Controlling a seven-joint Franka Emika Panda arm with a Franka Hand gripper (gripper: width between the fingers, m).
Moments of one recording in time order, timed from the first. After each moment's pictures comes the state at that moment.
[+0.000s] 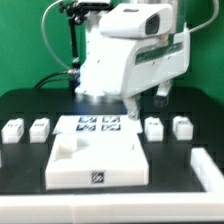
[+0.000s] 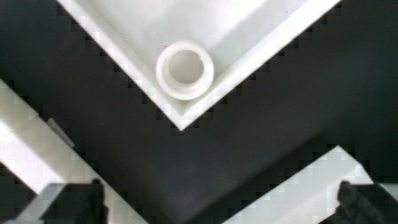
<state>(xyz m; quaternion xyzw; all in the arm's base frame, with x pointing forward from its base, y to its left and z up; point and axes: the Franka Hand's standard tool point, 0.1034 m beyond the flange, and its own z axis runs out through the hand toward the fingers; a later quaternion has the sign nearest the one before) 0.566 0.057 0.114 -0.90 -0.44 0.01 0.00</state>
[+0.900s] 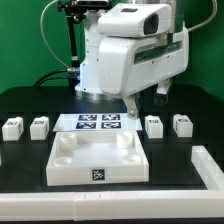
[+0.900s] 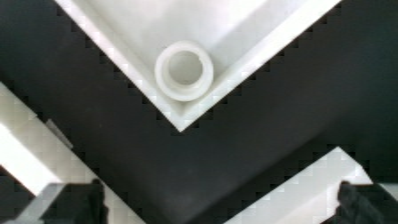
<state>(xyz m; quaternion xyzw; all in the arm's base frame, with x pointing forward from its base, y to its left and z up) 0.566 0.057 0.113 -0.90 -0.44 0.01 0.00</state>
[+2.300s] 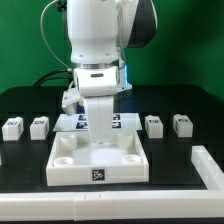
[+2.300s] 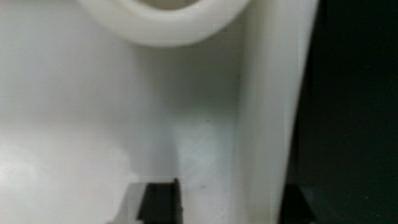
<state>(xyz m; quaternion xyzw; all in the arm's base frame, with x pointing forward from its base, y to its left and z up) 0.437 -0.021 0.009 -0.69 -0.72 0.00 0.03</state>
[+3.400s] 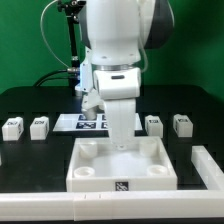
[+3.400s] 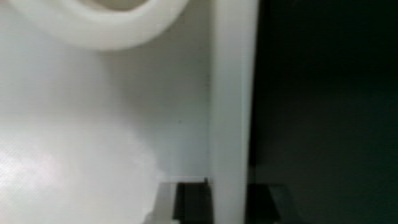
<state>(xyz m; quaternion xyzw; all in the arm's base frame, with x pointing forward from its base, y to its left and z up) 0.489 0.037 0.010 -0.72 -0.70 -0.02 0.02</state>
